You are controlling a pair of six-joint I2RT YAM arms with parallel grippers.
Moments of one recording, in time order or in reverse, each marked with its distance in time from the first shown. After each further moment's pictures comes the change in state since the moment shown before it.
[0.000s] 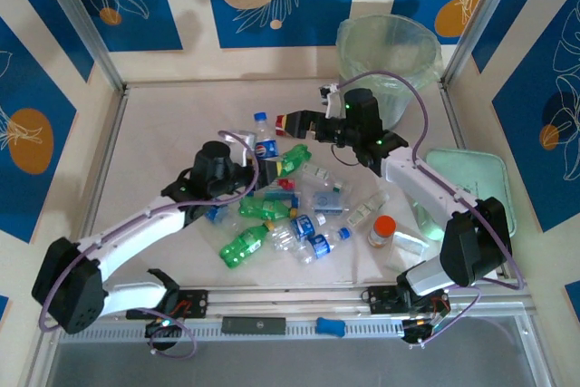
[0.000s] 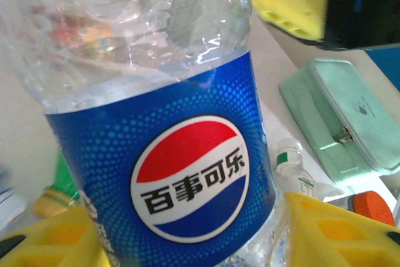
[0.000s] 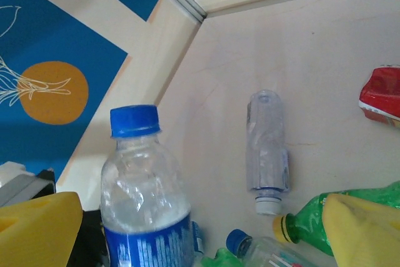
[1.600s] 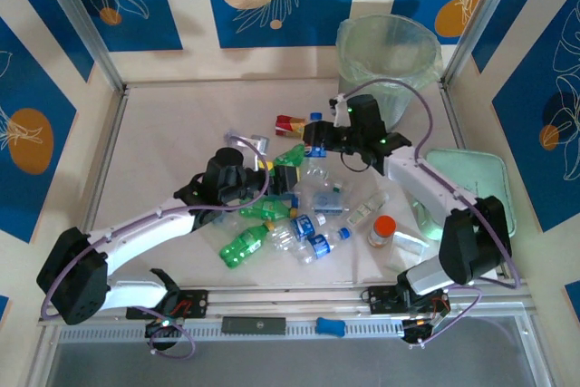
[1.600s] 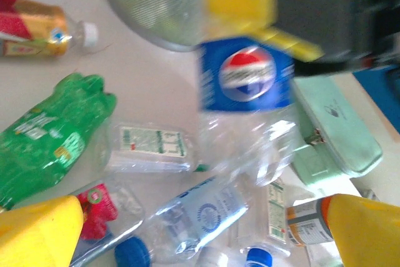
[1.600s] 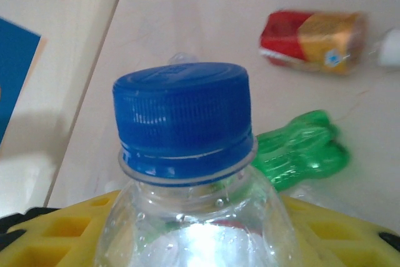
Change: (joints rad) left arm -0.085 0.029 -0.021 0.075 -0.062 -0.115; right arm -0.061 -0.012 -0.001 -0.232 0.130 -0.074
